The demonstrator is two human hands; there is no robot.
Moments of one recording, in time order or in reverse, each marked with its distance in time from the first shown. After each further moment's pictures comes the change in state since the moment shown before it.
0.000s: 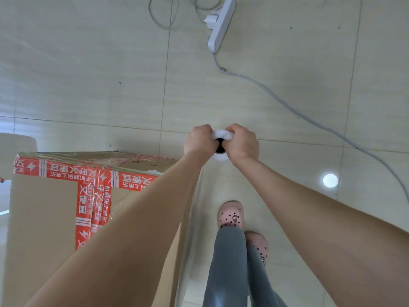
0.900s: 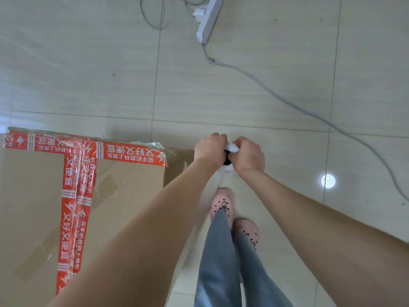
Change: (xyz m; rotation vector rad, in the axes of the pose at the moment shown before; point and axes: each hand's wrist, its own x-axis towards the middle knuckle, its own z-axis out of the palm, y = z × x) left_hand -0.081 0.023 0.075 0.304 -0.018 0.255; right_hand -0.066 0.095 -0.014 -0.089 -0.009 0.064
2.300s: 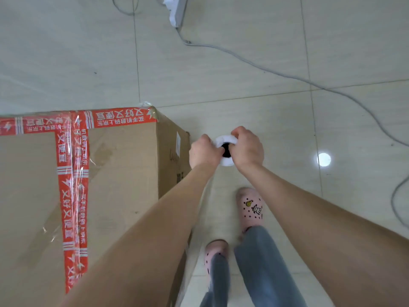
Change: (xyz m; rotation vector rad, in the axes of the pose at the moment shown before) left_hand -0.108 -0.009 0.078 -0.473 0.068 -0.261; right_hand -0.090 0.073 0.045 0.039 0.168 -0.041
